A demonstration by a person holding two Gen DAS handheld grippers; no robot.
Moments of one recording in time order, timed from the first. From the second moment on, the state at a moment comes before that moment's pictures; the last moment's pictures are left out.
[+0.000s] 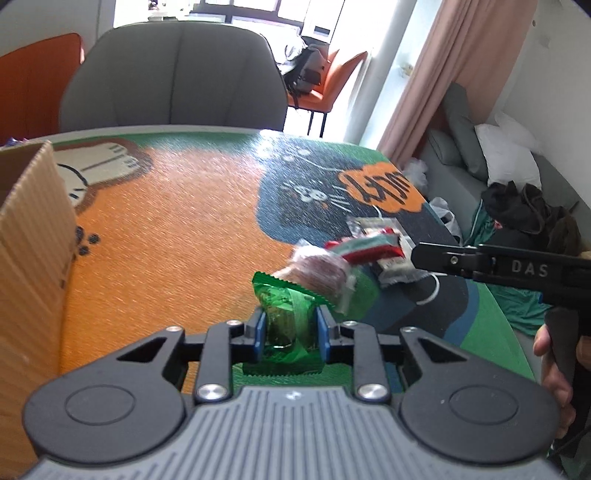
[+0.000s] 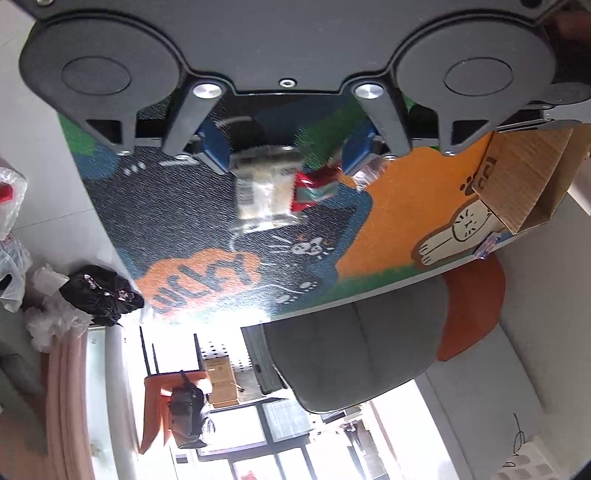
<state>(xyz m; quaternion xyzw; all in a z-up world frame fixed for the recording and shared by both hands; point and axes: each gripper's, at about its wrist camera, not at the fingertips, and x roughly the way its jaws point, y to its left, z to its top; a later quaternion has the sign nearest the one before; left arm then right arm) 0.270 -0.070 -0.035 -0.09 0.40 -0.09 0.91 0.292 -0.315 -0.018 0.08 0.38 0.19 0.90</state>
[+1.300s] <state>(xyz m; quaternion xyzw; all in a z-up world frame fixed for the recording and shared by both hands) 0.245 -0.042 -0.026 -0.10 0.39 -0.06 0.91 0.288 -0.289 -0.021 0.06 0.37 0.21 0.90</state>
